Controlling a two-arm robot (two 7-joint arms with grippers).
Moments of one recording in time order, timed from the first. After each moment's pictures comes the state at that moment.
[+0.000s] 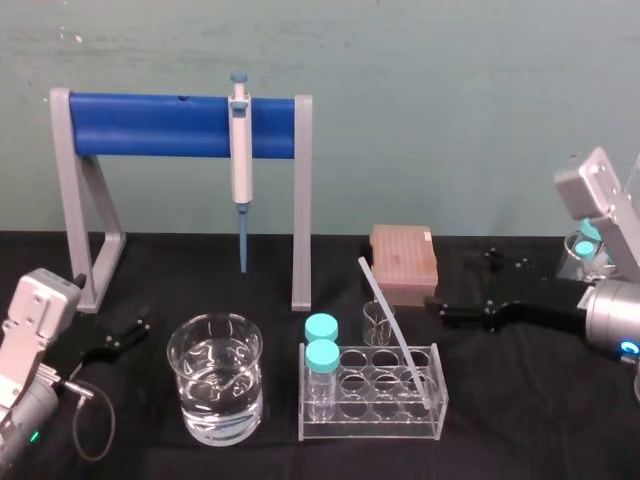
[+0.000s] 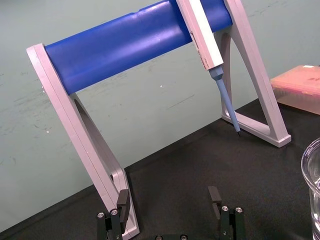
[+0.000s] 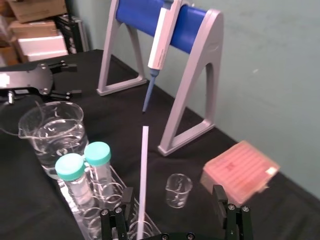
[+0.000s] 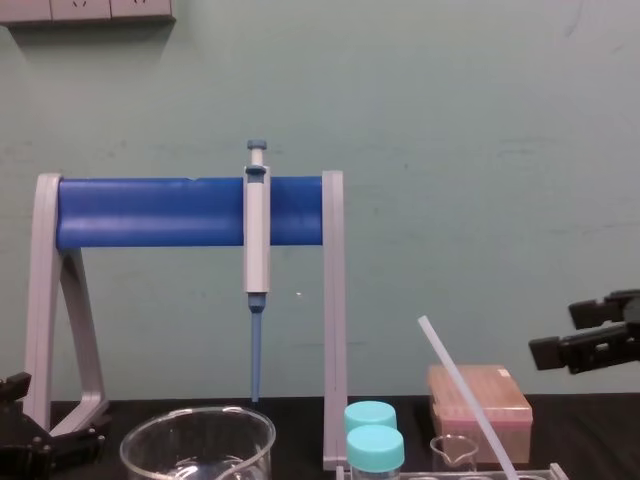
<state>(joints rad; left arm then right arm) -0.20 0.60 0.45 -1.41 -0.25 -0.12 0.03 0.39 0.72 -0.40 -1.61 0.49 0.34 0.58</state>
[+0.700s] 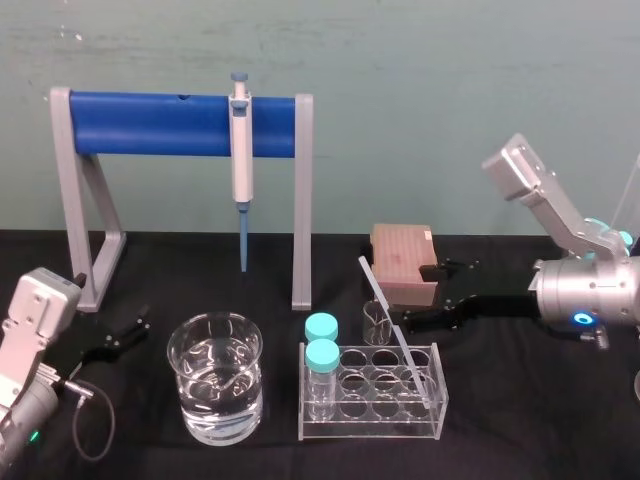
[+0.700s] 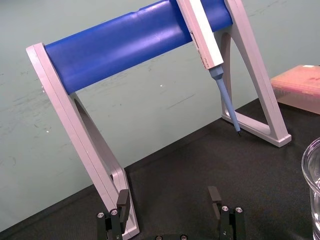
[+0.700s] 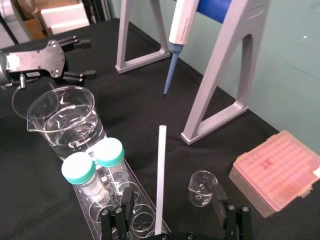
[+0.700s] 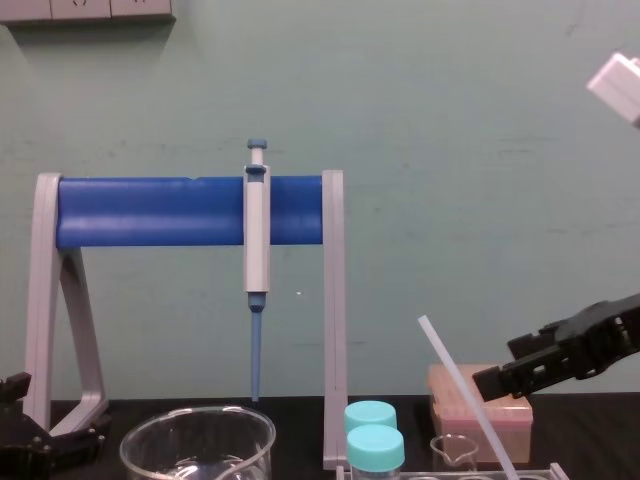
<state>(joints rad) -0.20 0.60 0.45 -1.41 -0.25 -0.12 0.03 0.62 0.66 -0.59 -1.45 0.50 0.50 0.68</state>
